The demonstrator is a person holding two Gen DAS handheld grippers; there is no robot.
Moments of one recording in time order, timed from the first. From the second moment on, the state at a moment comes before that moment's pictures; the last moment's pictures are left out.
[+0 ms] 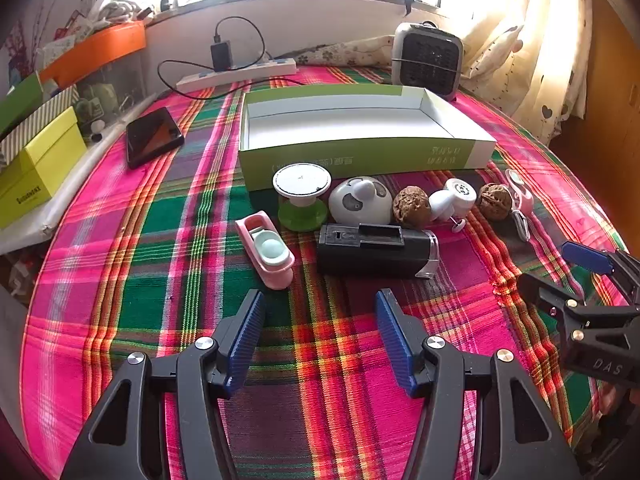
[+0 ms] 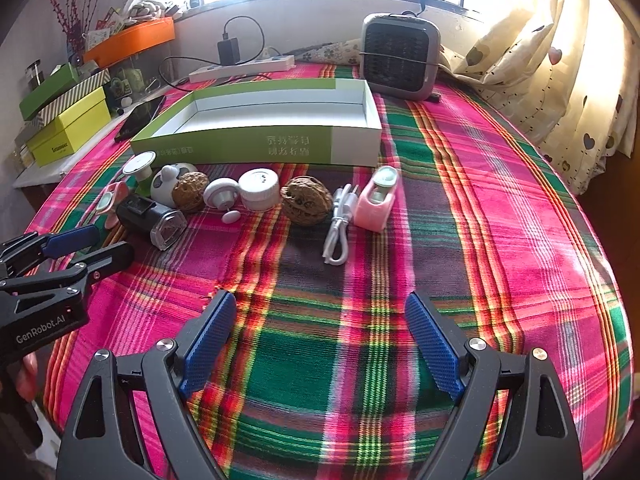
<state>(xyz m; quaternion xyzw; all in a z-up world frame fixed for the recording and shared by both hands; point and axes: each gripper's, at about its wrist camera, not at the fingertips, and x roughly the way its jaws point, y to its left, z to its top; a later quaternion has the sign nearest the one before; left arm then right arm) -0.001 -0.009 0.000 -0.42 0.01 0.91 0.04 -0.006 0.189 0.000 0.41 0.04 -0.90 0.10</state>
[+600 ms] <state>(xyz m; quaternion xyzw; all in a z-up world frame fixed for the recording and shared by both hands) -0.014 -0.045 0.007 -0.41 -0.04 0.91 0.04 -0.049 0.233 0.022 0.40 0.00 -0.92 0.05</state>
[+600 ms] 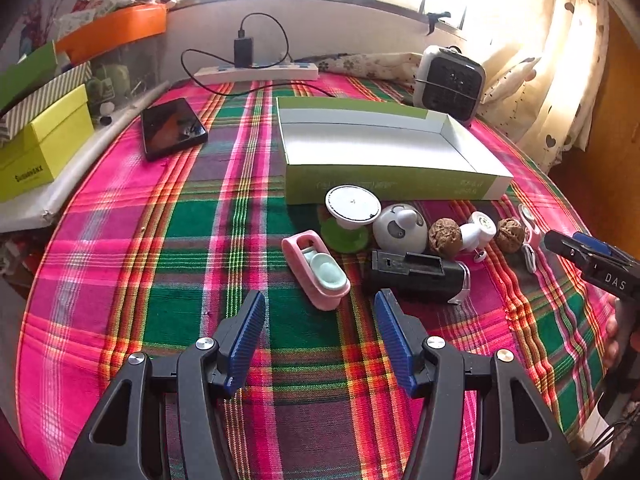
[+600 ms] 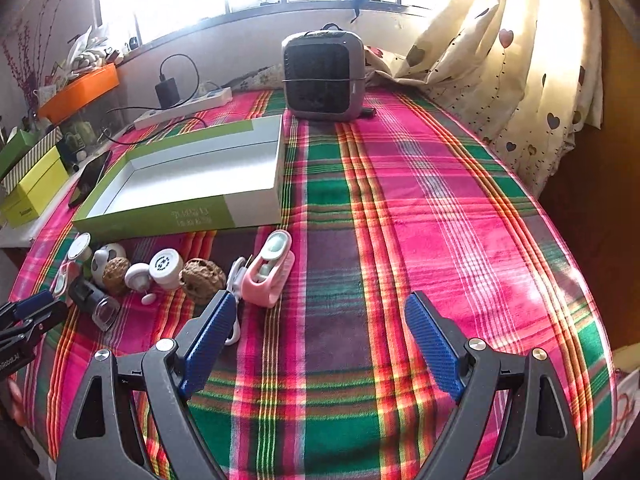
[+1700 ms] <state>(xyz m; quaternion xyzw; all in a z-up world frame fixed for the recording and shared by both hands) -0.048 -0.071 0.003 -0.44 -0.05 0.90 0.00 -0.096 0.231 0.013 0.43 -0.01 -0.90 0.05</state>
